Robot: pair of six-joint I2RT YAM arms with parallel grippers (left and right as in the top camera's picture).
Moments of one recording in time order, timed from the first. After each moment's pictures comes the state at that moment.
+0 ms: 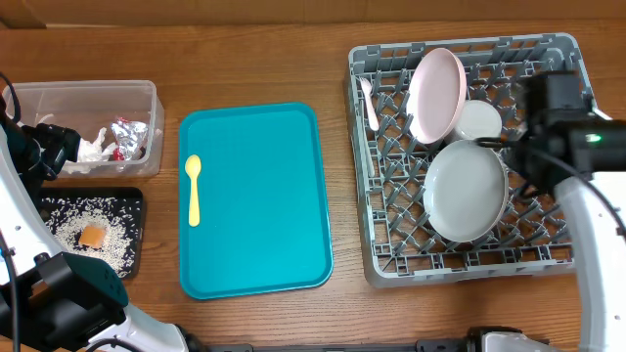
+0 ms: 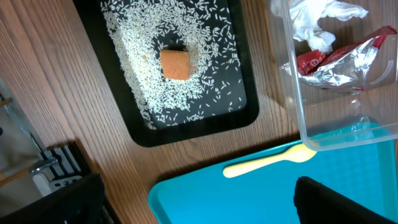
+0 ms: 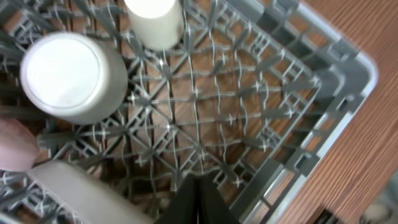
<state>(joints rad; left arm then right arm) 0.55 1.83 1.98 -1.67 -0.08 -0.76 -0.06 1.40 1.49 -1.37 0.35 0.71</state>
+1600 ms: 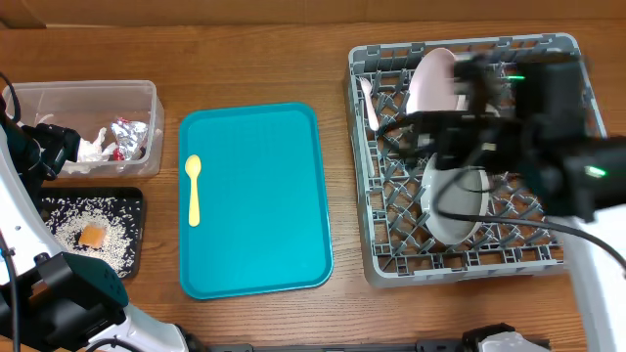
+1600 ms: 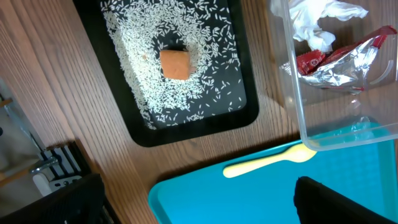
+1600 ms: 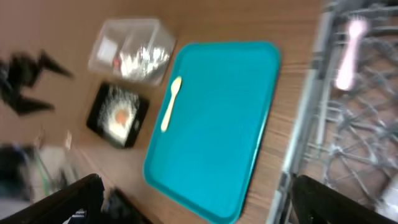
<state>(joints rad) 0.55 1.83 1.98 -1.67 -0.08 -0.76 0.27 1.35 1.65 -1.14 -0.55 0.23</state>
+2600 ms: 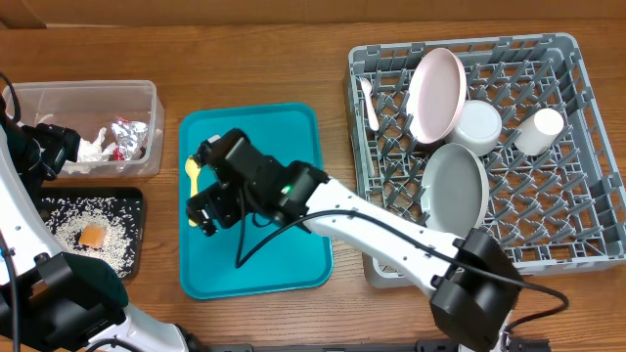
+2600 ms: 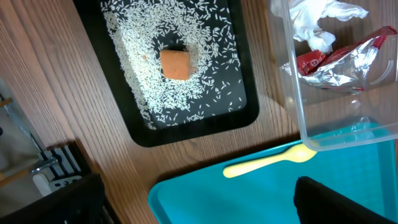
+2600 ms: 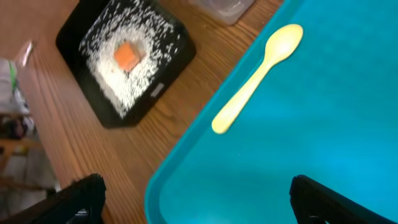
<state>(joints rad) 0.55 1.83 1.98 -1.67 -0.08 -0.76 0.98 1.96 1.63 -0.52 -0.23 0.41</state>
